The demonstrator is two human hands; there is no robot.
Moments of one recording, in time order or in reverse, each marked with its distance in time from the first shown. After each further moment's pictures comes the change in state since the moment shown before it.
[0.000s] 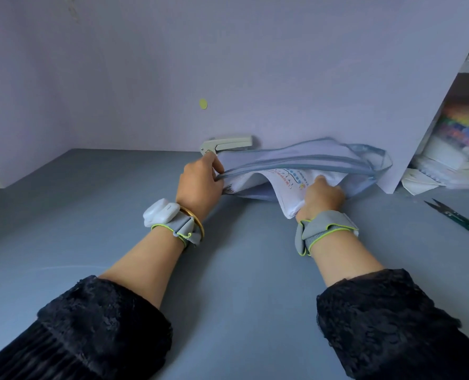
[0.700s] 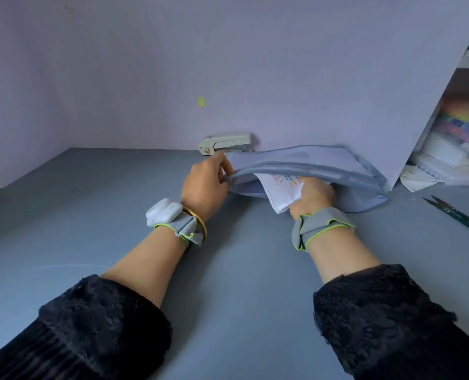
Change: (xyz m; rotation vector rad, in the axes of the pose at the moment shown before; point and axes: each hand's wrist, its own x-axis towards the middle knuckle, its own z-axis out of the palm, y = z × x) left_hand -0.006 0.008 0.004 -0.055 -0.084 0.063; right_hand -0.029 -0.005 -0.006 0.166 -0.232 0.165
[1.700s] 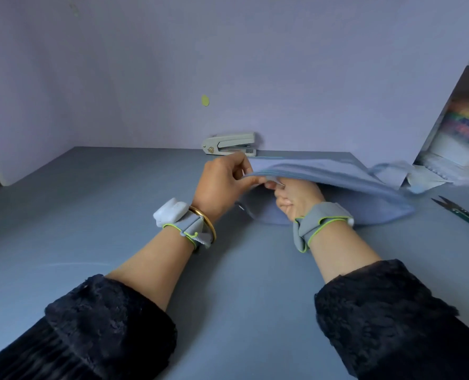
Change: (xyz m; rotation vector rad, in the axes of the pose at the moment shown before) left_hand -0.005 0.014 0.005 -0.301 -0.033 0.085; right_hand 0.015 0.009 0.018 -0.234 -0.565 0.062
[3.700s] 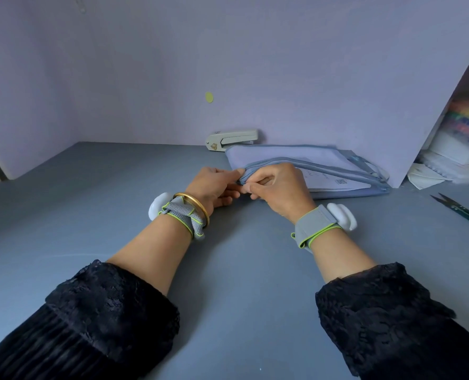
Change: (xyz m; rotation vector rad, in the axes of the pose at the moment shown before) left_hand 0.001 -0.008 -0.014 -0.541 -0.118 -0.765; right_hand -0.012 0.017 0.016 -0.918 0.129 -0.608
